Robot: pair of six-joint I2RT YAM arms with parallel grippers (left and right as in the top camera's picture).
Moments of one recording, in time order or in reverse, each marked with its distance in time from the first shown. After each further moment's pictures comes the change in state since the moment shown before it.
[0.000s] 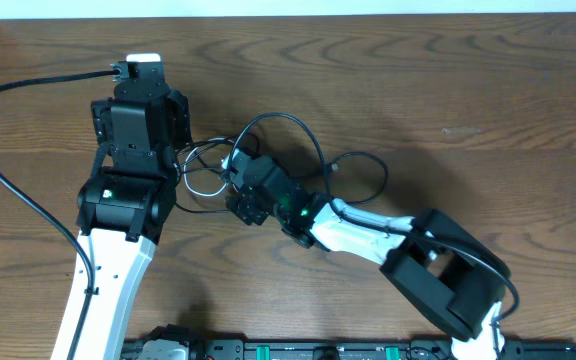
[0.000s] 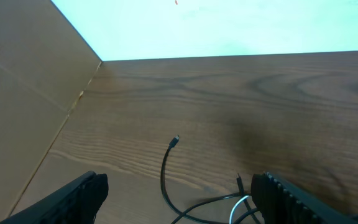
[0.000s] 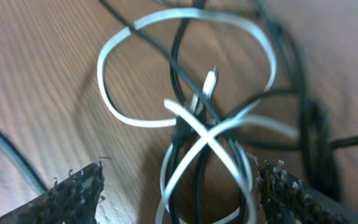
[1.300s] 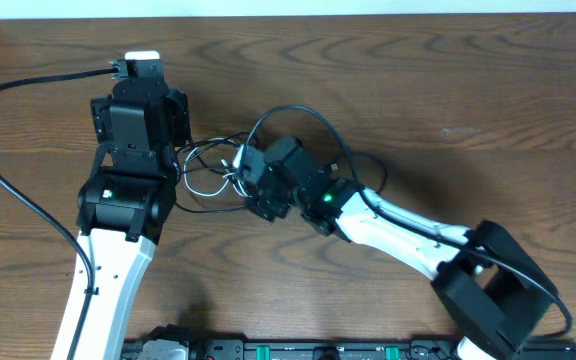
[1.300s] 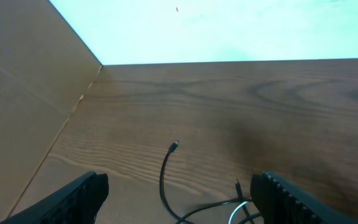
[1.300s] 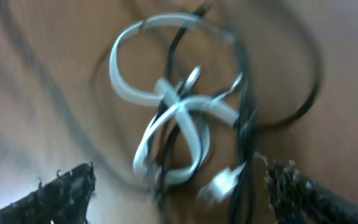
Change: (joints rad) left arm 0.000 0.000 0.000 0.021 0.000 0.000; right arm -0.074 -0.171 -0.002 -0.167 -0.101 -0.216
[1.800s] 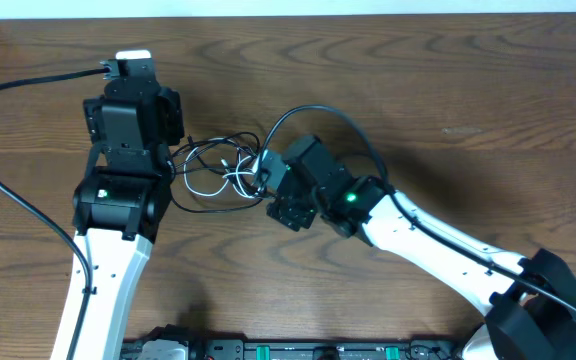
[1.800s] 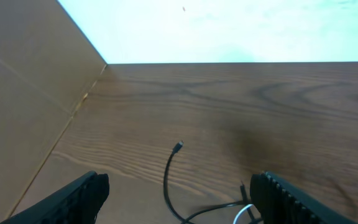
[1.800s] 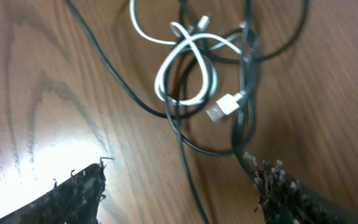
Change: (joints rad) left arm 0.019 0.000 0.000 0.006 0.003 0.000; right arm -0.018 -0.176 -0.003 -0.384 -0.039 -0.028
